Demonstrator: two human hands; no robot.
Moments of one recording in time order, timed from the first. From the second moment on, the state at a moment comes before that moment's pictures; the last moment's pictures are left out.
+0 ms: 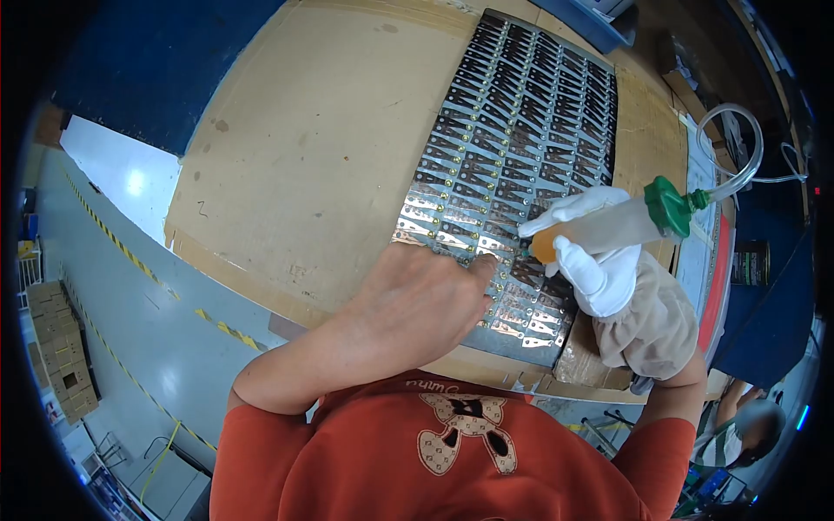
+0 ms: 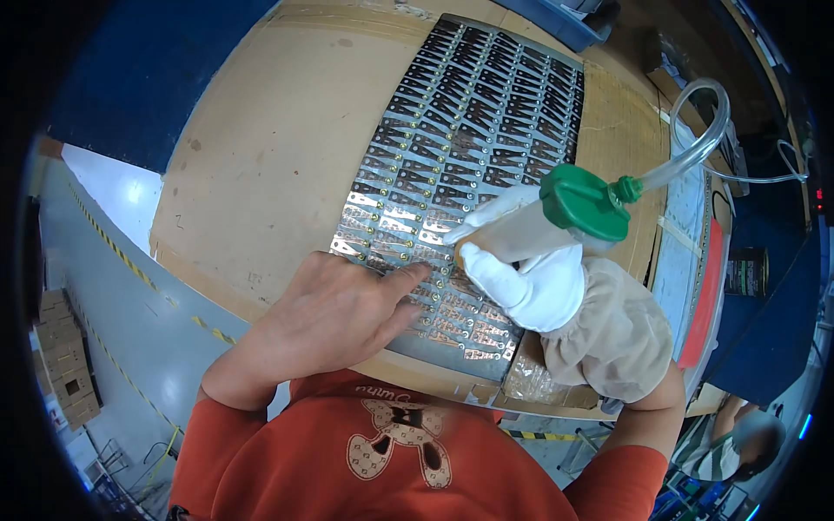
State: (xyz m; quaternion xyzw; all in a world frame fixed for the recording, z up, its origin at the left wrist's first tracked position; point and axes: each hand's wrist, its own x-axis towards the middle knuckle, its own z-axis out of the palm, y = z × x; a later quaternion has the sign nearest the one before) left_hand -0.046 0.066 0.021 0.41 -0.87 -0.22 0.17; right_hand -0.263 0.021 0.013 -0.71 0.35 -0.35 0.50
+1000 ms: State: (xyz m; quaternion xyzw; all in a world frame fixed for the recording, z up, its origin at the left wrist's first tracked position) left_hand -0.050 0.056 0.018 0.41 -0.87 -0.20 0.18; right_hand -0.266 0.019 0.006 -0.72 0.38 -0.34 0.48
